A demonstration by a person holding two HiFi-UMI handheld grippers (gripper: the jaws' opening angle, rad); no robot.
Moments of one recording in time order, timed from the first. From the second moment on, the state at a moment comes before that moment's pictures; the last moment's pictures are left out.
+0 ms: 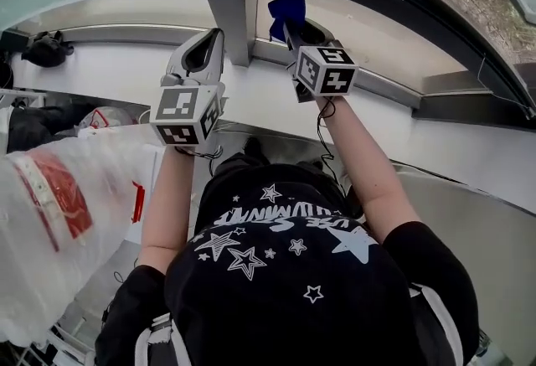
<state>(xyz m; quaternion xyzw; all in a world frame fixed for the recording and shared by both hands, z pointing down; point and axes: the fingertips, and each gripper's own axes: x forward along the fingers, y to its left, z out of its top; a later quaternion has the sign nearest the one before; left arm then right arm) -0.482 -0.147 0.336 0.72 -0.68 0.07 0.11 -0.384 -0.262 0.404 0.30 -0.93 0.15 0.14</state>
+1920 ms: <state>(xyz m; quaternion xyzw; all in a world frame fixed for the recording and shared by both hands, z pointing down) -0.195 -0.279 0.337 0.80 -0.58 0.11 0.11 0.000 -0.399 0.431 0.49 -0.84 0.23 0.09</state>
